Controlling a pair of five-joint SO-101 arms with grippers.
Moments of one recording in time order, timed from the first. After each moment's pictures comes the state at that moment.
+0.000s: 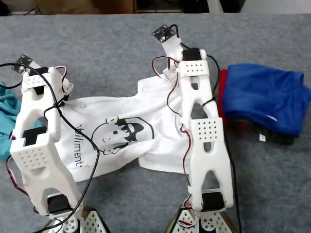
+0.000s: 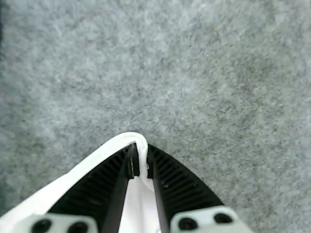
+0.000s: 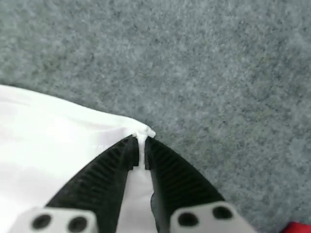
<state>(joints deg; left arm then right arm) -18.0 30.5 -6.5 57.5 31.5 -9.1 68.9 -68.1 75.4 23.4</state>
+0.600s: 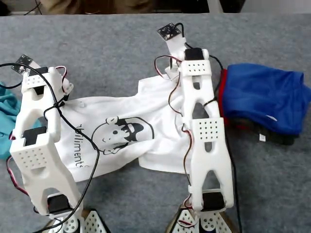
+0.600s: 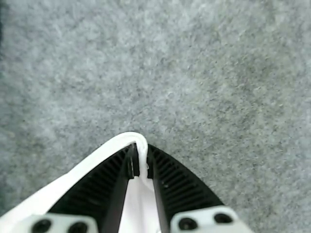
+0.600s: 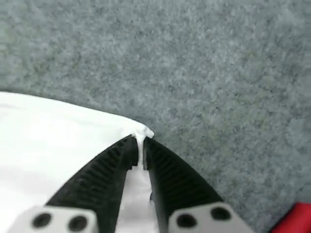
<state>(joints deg) -18.0 30.5 -6.5 57.5 31.5 -8.2 69.0 -71.3 78.9 17.7</state>
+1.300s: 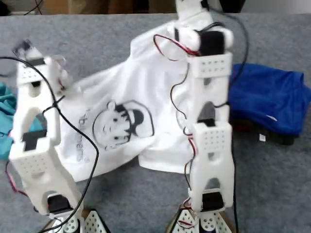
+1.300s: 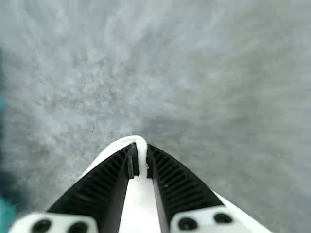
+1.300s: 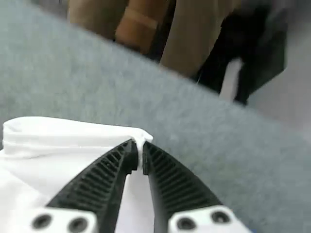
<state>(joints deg) -17.3 21.2 -17.5 69.1 20.8 -10.8 42.7 -92.4 92.3 10.2</state>
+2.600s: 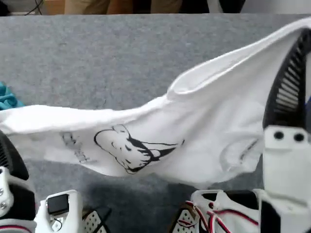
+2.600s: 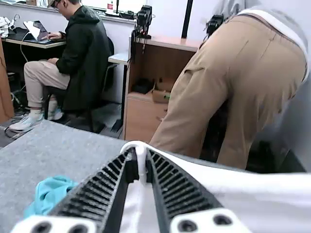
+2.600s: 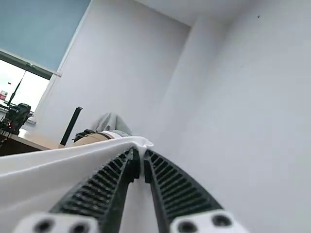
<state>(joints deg) -19.2 -58.3 -30.7 100.2 -3.8 -5.5 -15.9 -90.7 85.8 14.3</state>
